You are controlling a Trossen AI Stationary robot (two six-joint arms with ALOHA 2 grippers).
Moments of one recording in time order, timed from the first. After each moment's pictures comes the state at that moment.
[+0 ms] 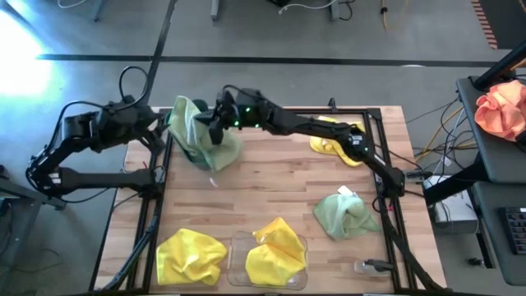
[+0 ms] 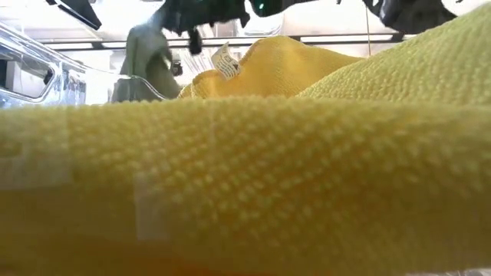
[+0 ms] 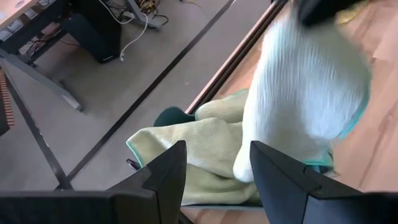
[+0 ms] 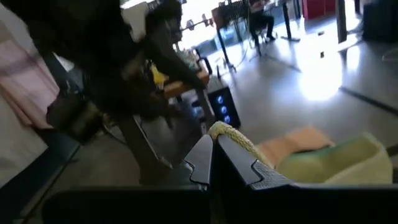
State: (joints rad) left arm 0.33 0.73 1.31 -1.28 -0.46 0.01; right arm -0.24 2.33 2.34 -0.06 -0.18 0.35
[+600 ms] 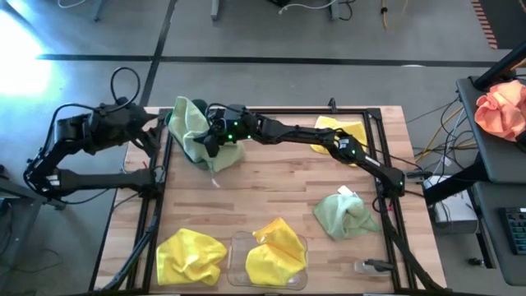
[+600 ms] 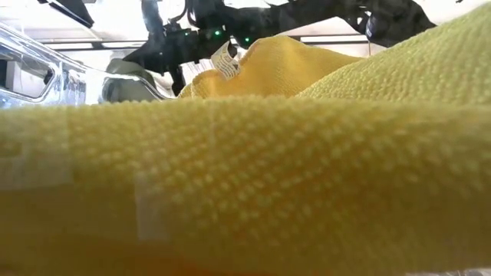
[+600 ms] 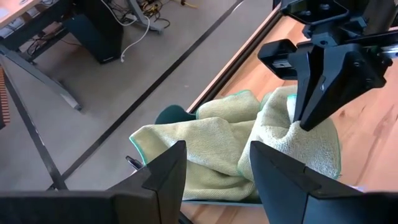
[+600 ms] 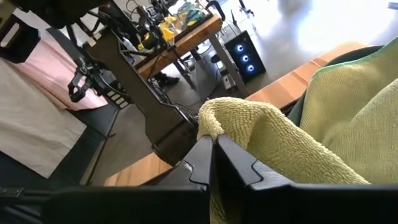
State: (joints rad) left arm 0.33 0.69 1.31 -1.30 -0.46 -0.02; right arm -0.23 2.46 2.34 -0.04 -0.30 0.52
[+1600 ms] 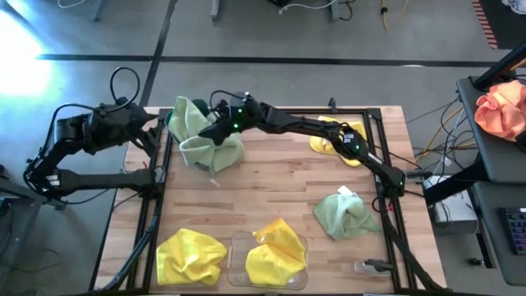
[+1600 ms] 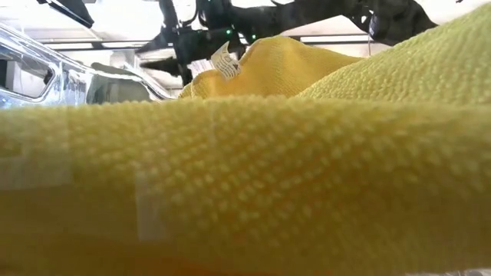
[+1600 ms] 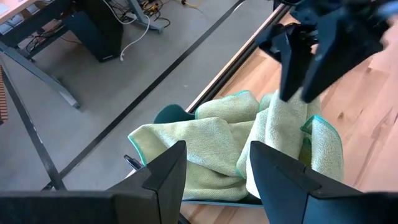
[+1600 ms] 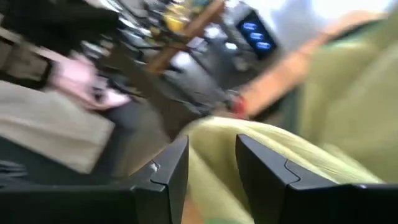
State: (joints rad) left arm 0.33 0.69 1.31 -1.30 -0.46 -0.04; right arm -0.29 2.42 2.34 -0.17 -0.40 0.62
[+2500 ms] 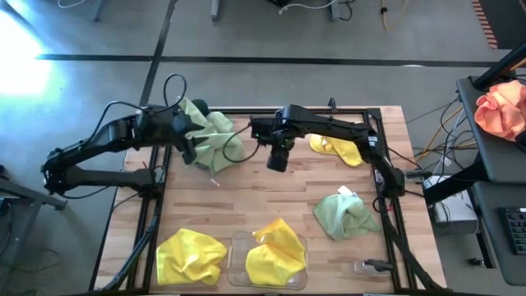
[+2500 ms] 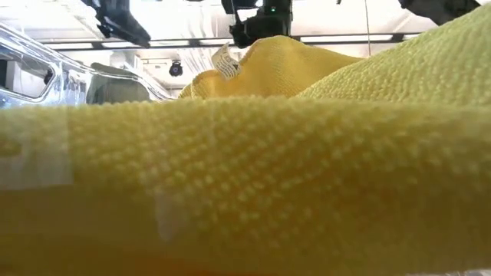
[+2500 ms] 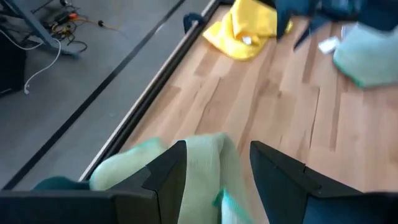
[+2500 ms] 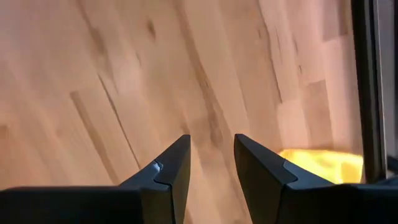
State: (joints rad) left arm 0.33 0.85 1.05 -0.80 -0.14 0.03; right arm -0.17 2.17 2.31 -1.57 0.11 0.08
